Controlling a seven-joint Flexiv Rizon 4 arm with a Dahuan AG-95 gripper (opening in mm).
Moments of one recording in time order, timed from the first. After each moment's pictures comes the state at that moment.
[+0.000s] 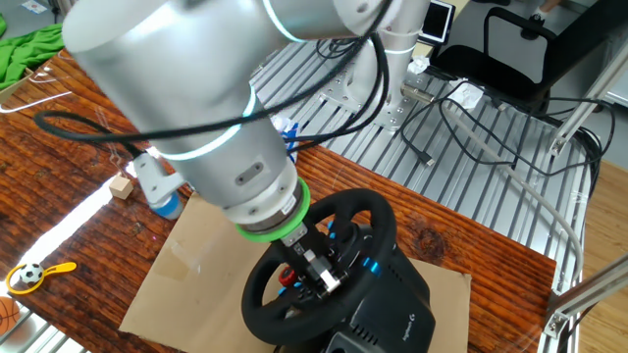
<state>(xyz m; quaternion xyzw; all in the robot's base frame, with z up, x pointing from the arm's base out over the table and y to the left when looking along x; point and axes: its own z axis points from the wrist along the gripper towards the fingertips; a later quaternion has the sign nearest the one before) 0.653 0.185 0.187 -0.23 -0.94 -0.21 0.12</state>
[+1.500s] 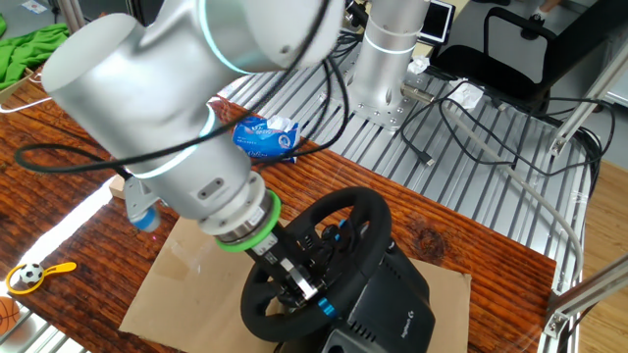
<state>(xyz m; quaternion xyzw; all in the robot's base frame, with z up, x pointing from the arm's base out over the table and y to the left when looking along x) 0.658 0.176 0.154 -0.24 -0.92 -0.28 0.15</state>
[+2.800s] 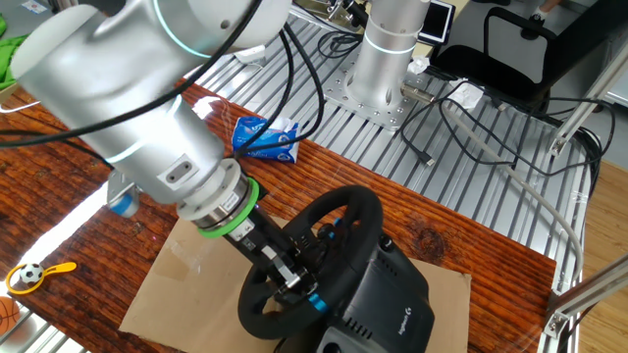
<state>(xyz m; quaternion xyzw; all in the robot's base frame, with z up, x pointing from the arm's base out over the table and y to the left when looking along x) 0.656 0.157 0.165 -0.26 -0.90 -0.32 0.16</state>
